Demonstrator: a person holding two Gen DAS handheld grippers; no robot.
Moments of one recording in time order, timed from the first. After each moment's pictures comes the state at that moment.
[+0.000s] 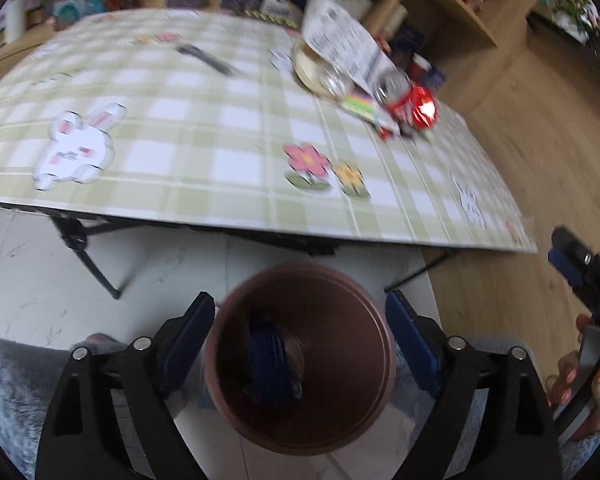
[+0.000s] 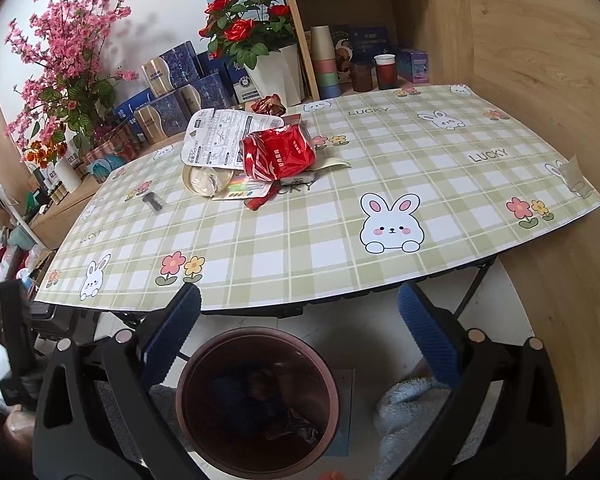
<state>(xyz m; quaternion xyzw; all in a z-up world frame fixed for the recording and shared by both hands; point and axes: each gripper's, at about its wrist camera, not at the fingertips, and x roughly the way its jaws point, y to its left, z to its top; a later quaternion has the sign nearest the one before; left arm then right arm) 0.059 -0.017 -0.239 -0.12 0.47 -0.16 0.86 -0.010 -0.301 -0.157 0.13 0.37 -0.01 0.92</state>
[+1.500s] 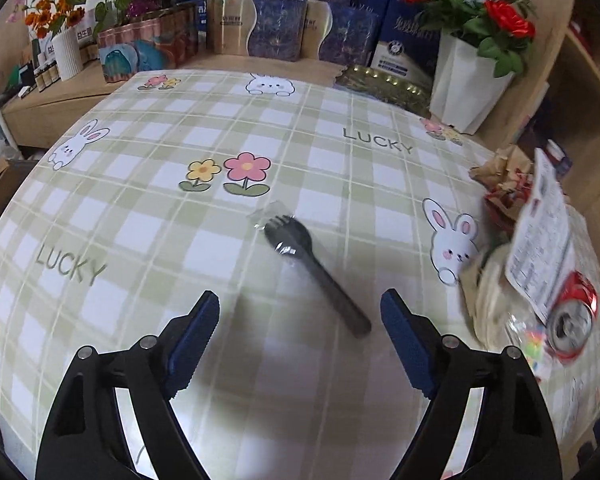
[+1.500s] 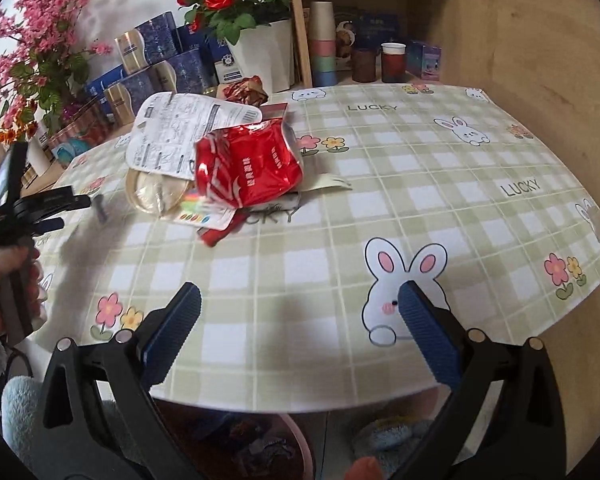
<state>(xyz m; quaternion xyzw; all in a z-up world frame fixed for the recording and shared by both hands) 0.320 0.028 -0.222 -0.08 0.46 0.03 0.88 0.109 -0.310 -0.192 0.09 0.40 -0.03 0.91</state>
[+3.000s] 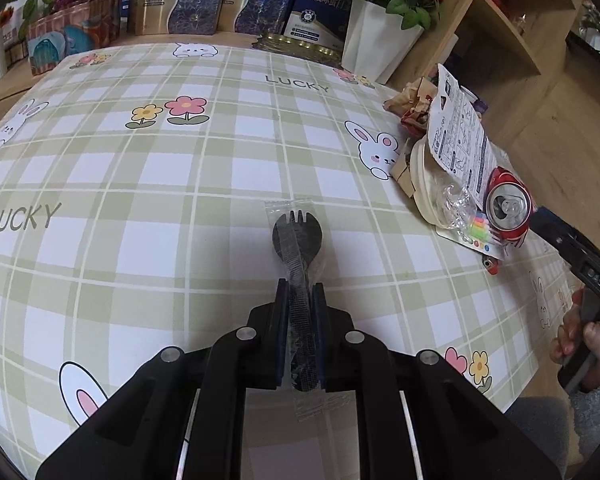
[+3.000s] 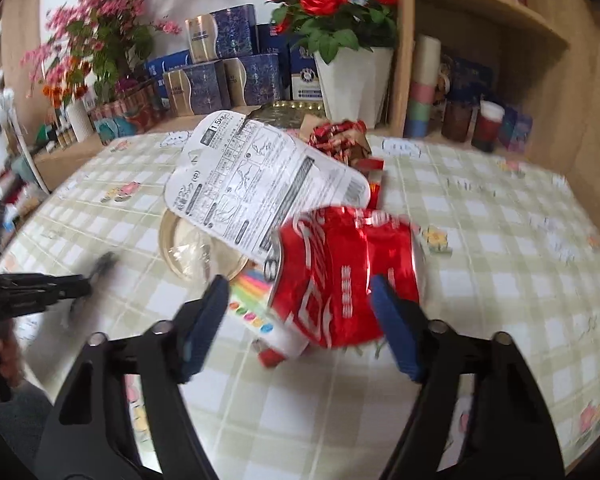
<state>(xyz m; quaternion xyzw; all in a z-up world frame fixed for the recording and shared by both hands) 0.254 0.042 -0.245 -0.08 0.46 -0.15 0.87 0.220 -0.251 -0.181 -0.02 0.36 0.07 0.93</state>
